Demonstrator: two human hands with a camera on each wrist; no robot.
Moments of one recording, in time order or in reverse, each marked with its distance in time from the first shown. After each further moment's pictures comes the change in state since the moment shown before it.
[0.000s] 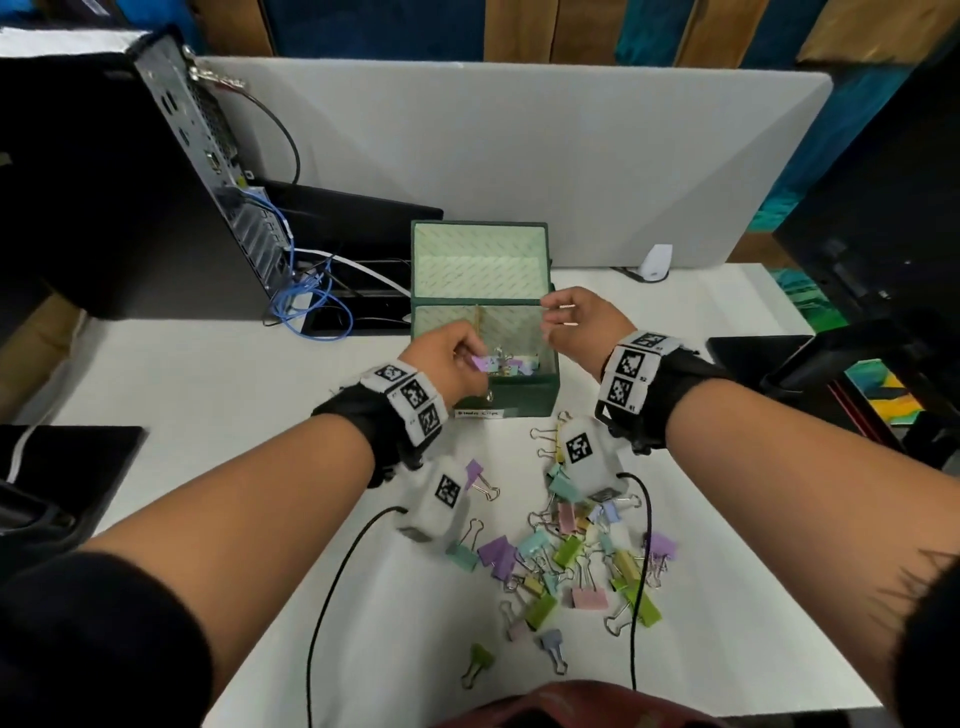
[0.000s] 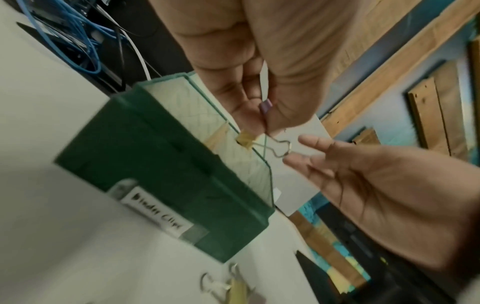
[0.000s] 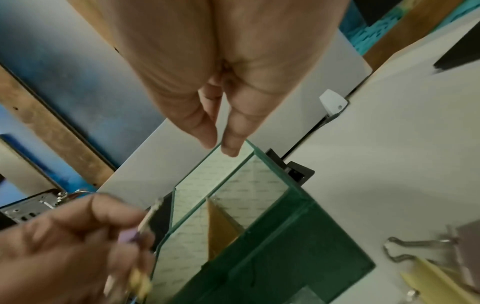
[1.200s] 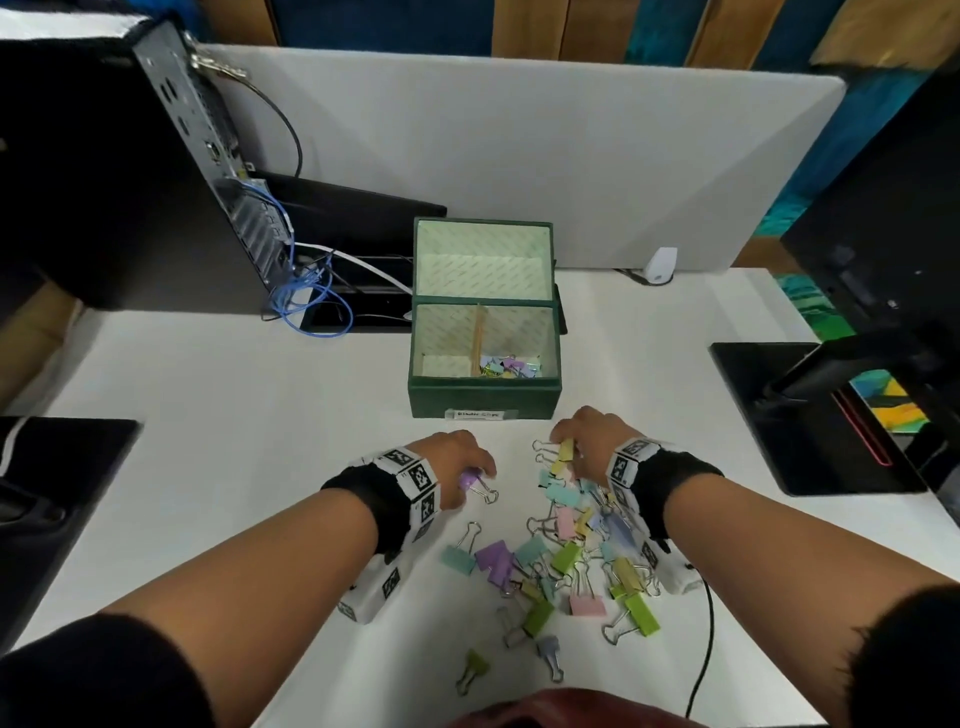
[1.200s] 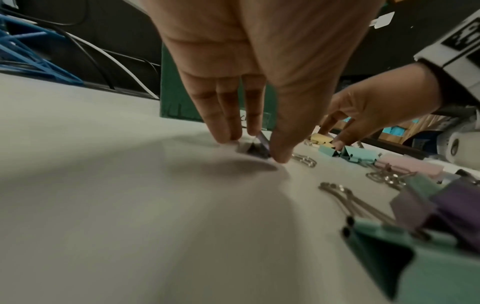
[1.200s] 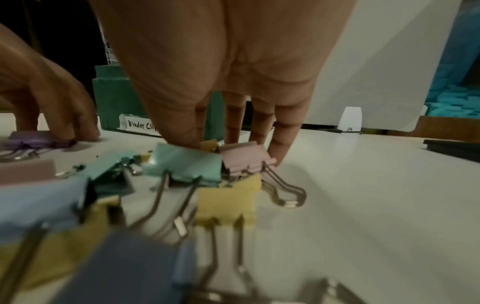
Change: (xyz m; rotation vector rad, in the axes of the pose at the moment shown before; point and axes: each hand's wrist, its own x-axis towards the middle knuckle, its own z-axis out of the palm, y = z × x) left_hand -0.032 -0.057 0.043 0.595 -0.574 0.096; right_hand -0.034 0.087 0.015 -0.959 -0.450 0.096
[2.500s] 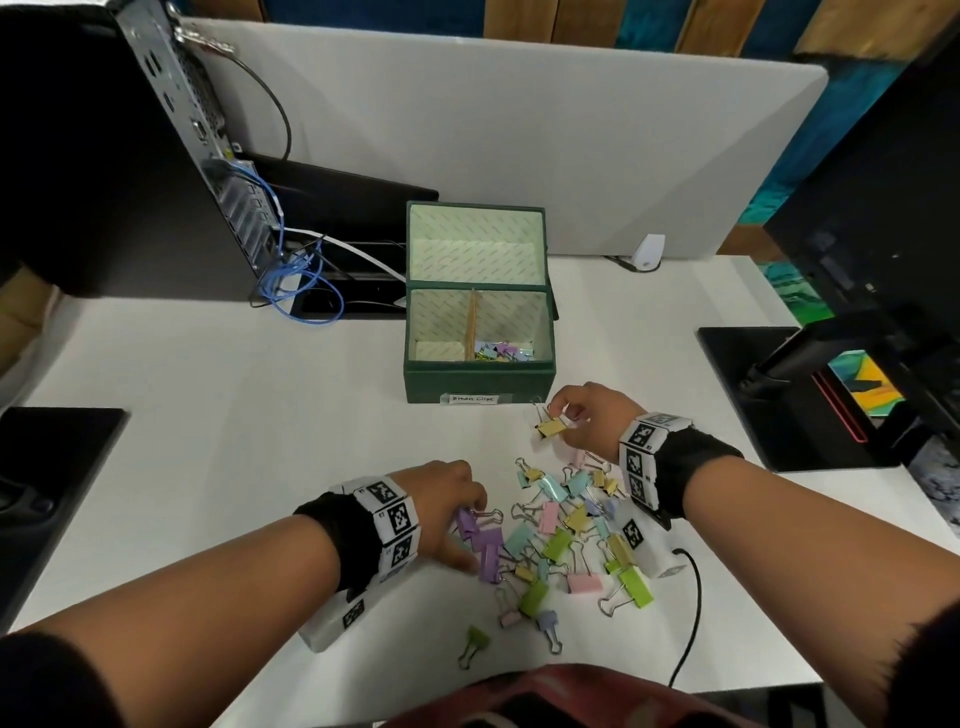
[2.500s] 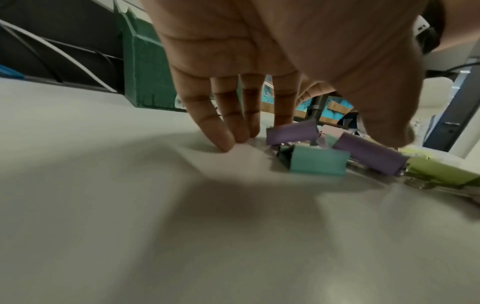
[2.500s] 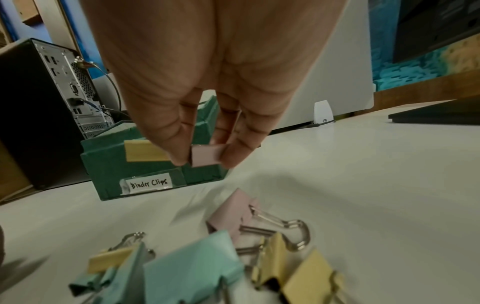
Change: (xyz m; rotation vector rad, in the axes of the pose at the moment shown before) left_hand -0.037 0.005 0.027 0.143 -0.100 0.147; right_hand -0.026 -0.008 -0.017 0.311 0.135 -0.006
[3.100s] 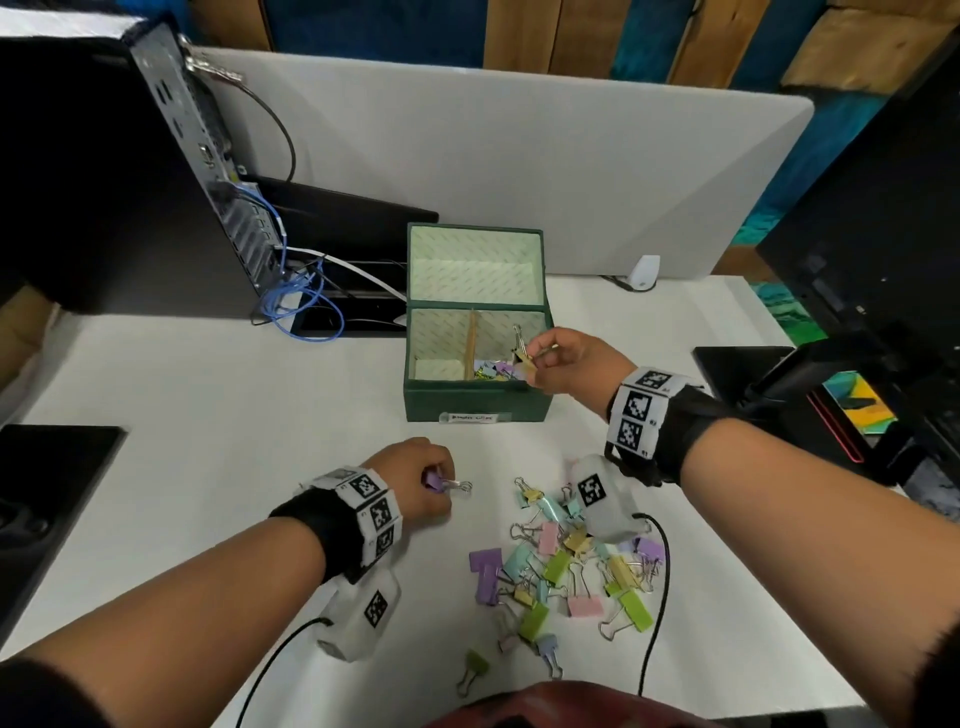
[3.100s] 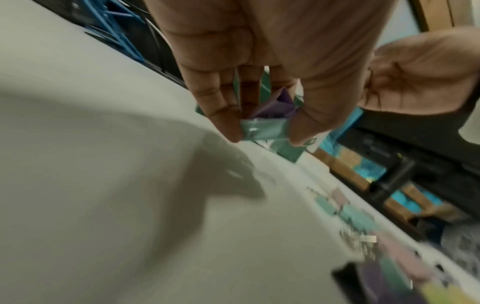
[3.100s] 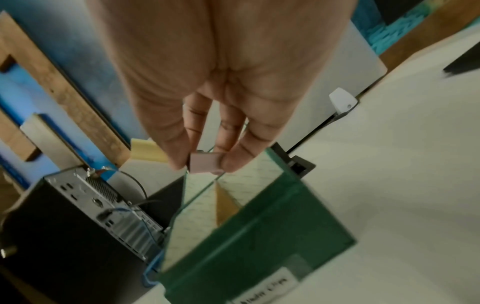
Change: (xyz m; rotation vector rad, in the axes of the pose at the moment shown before) left_hand 0.002 -0.027 -0.016 -0.389 0.329 -0.237; right_hand 0.016 -0.049 -0.044 0.668 0.075 -0.060
